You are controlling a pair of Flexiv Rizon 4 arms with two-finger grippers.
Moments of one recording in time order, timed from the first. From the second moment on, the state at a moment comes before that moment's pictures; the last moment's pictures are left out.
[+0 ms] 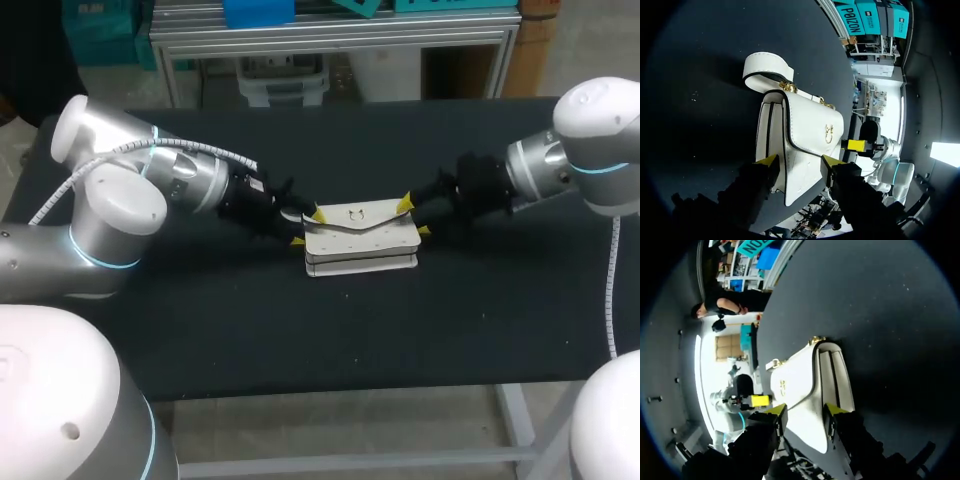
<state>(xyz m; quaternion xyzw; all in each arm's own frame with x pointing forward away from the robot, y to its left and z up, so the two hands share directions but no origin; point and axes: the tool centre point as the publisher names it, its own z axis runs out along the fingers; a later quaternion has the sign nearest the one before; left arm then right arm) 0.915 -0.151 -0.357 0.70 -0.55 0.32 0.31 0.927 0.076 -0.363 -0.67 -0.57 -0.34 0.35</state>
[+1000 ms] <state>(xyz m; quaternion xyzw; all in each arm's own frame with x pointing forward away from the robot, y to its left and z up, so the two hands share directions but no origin) 0.908 -0.093 -0.345 0.73 -0.58 0.26 0.23 0.906 0.071 -0.383 -0.66 -0.61 -0.29 0.34</state>
